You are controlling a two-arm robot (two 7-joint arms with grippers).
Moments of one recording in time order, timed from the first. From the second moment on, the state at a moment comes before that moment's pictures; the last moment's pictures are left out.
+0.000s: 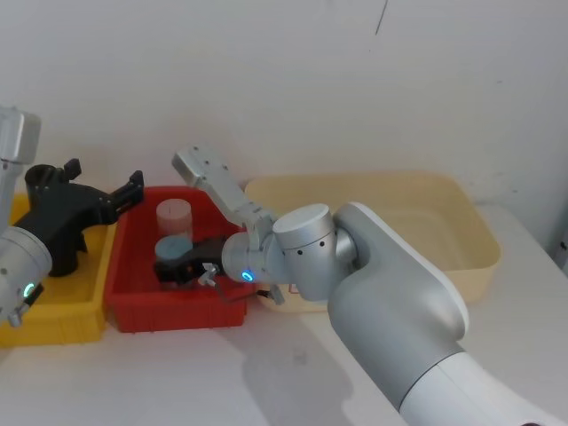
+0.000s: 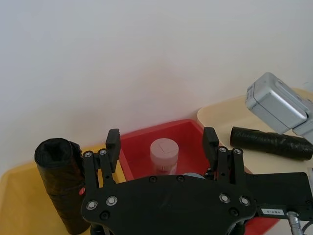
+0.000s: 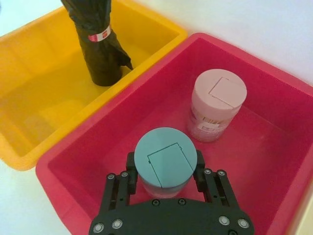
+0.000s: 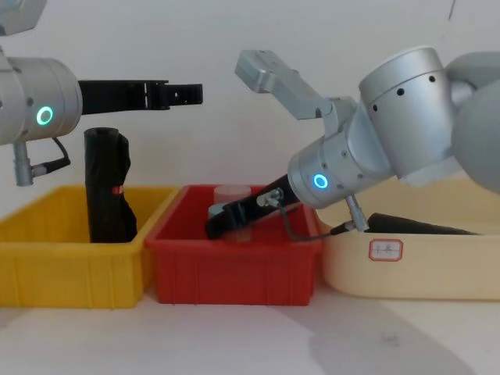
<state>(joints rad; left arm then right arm) -0.45 0.35 0.38 -1.60 -0.47 0.29 -0.08 0.80 -0.04 -0.52 -0.92 0.10 0.59 0.37</state>
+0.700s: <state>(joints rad) -0.45 0.35 0.38 -1.60 -0.47 0.29 -0.08 0.74 0.02 -0.42 -1.09 0.09 0.59 0.27</state>
